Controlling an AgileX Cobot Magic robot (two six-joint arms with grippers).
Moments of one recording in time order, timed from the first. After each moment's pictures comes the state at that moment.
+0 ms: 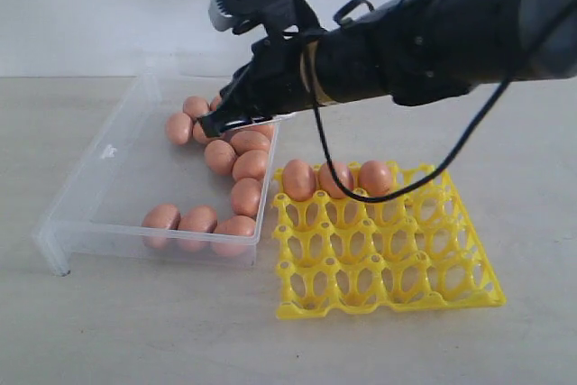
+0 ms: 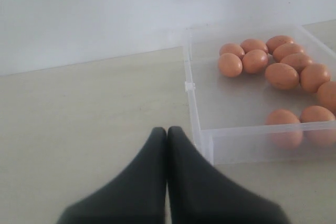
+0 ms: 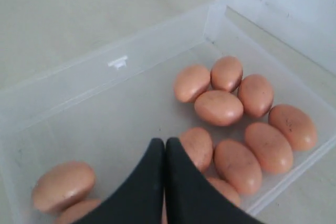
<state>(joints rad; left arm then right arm) 0.03 0.00 0.00 -0.19 0.29 0.32 0.64 1.83 -1.24 -1.70 -0.21 1.57</state>
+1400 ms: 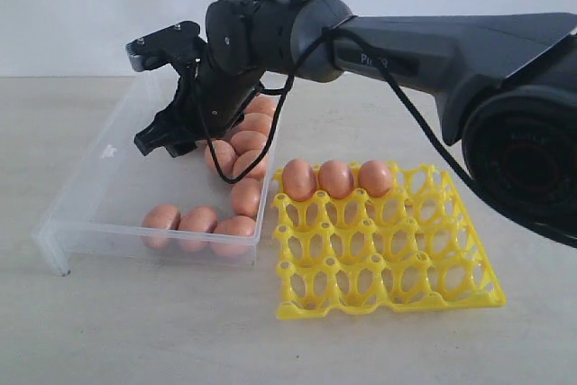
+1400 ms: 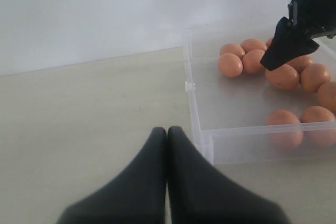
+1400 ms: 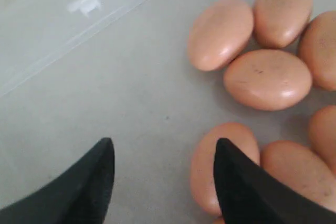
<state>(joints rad) 0.03 0.00 0.00 -0.19 0.29 0.32 0.73 2.34 -2.02 0.13 0.69 -0.15</state>
